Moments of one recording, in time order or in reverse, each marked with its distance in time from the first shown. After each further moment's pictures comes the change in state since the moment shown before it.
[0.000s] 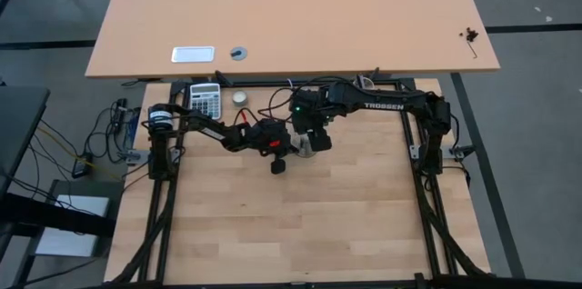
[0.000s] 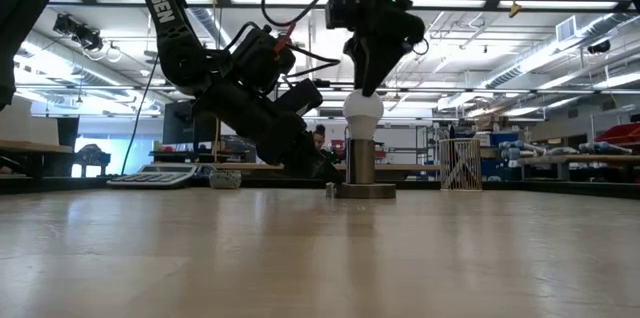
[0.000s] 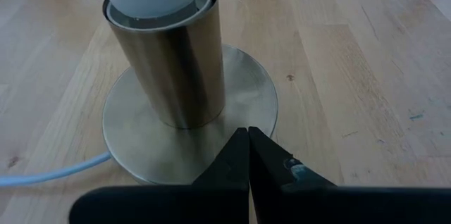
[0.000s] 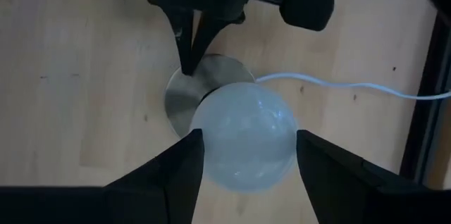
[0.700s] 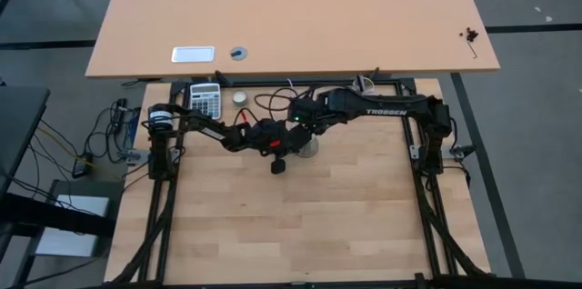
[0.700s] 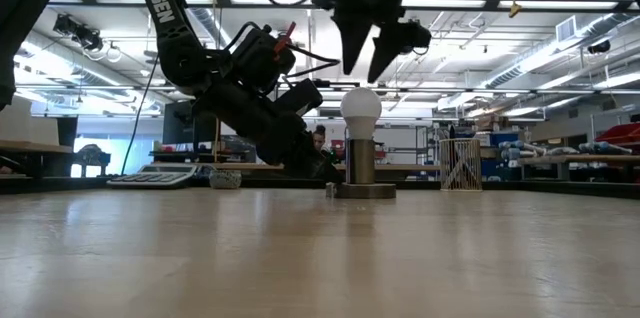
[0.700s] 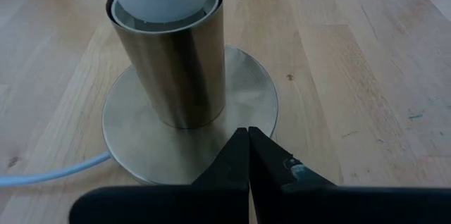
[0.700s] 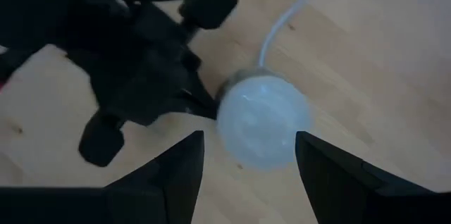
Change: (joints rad) left arm 0.000 0.000 0.000 -0.001 0.000 0.000; right arm 0.091 0.003 0.088 -0.074 0.098 1.177
